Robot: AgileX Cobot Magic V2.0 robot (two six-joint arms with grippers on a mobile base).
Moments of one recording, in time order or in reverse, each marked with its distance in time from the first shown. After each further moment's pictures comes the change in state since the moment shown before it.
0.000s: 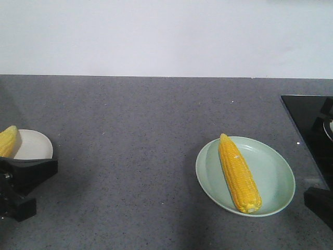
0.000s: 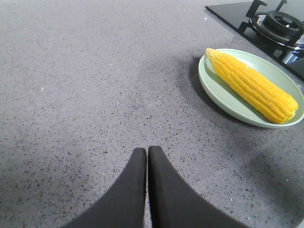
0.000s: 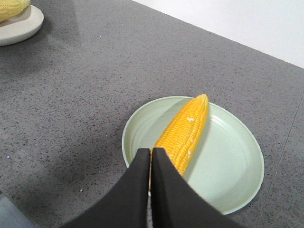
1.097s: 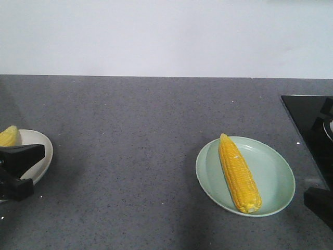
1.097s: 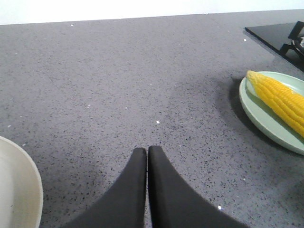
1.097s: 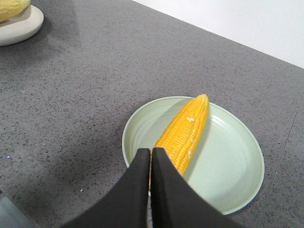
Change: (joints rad) left arm 0.000 0.000 0.000 -0.002 -0.151 0.003; right arm 0.000 0.000 0.000 0.000 0.000 0.000
